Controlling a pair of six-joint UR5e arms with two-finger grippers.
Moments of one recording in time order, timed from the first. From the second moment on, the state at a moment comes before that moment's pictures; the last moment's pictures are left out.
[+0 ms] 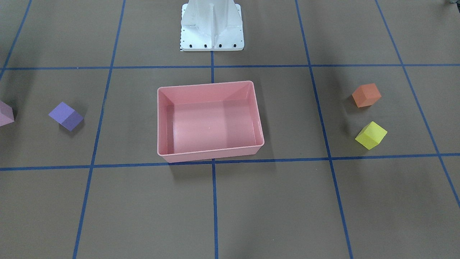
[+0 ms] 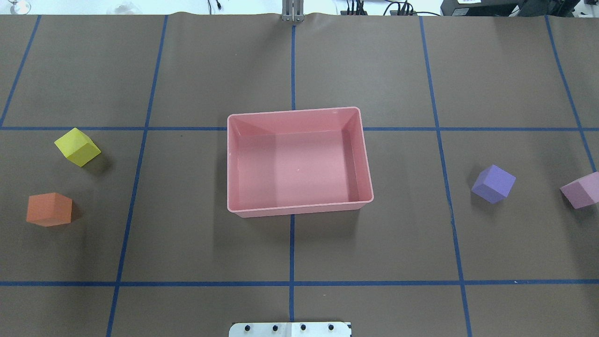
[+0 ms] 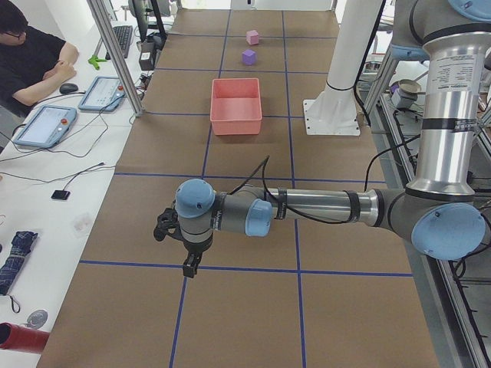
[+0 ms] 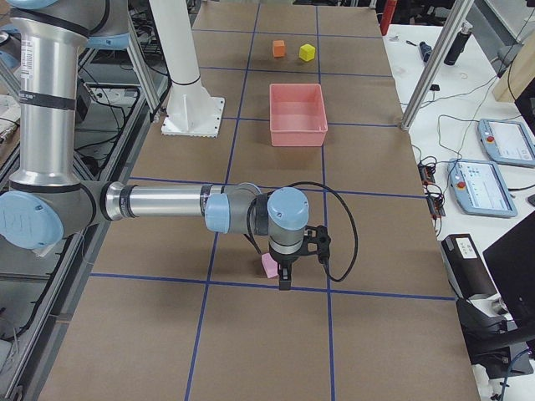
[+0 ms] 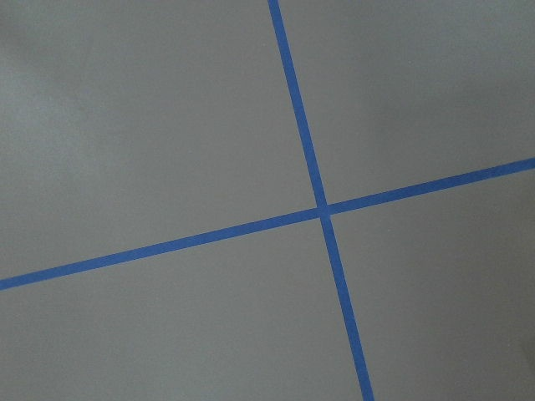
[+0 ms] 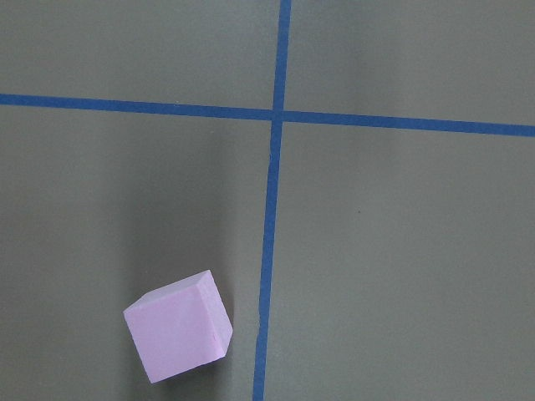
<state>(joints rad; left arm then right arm) -1.60 -1.58 -1.58 -1.69 -2.33 0.15 1.60 -1.70 1.76 -1.64 2.36 -0.08</state>
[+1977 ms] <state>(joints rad) -0.90 -1.30 -1.95 -2.24 -1.96 -1.10 1.57 -1.67 1.77 -1.64 2.37 -0.06</state>
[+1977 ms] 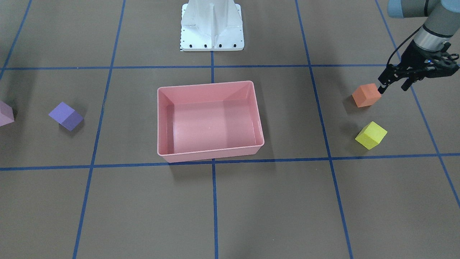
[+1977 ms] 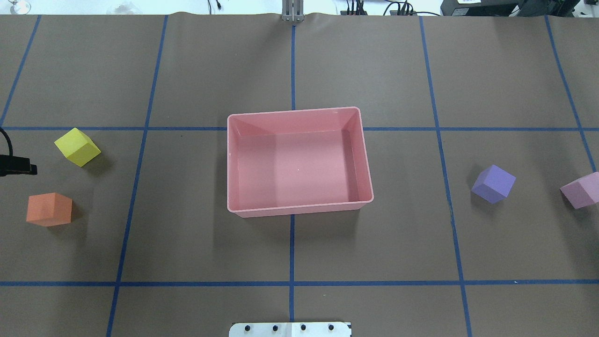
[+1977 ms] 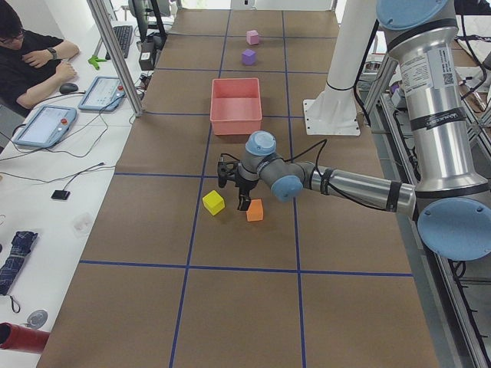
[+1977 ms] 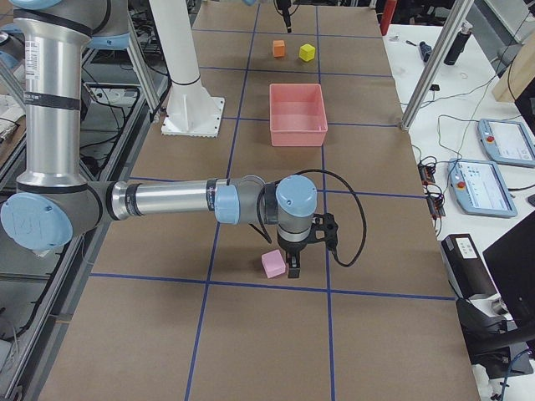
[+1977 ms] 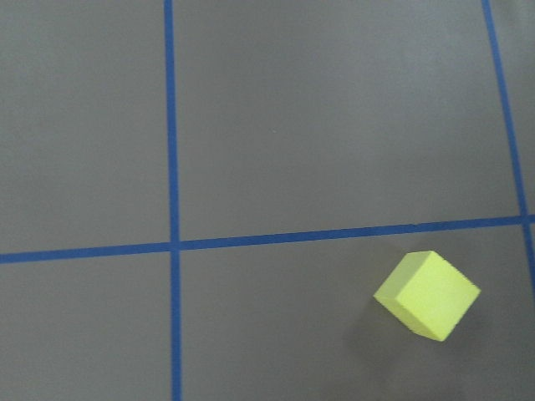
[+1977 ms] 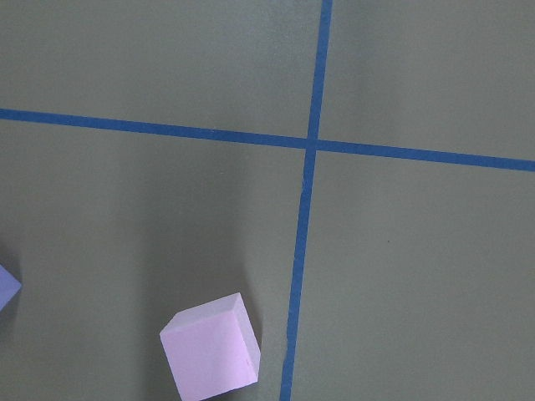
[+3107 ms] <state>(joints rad) -0.71 -1.31 -1.87 -2.25 -1.85 -1.14 1.57 -1.66 1.76 -1.64 2.39 -0.06</state>
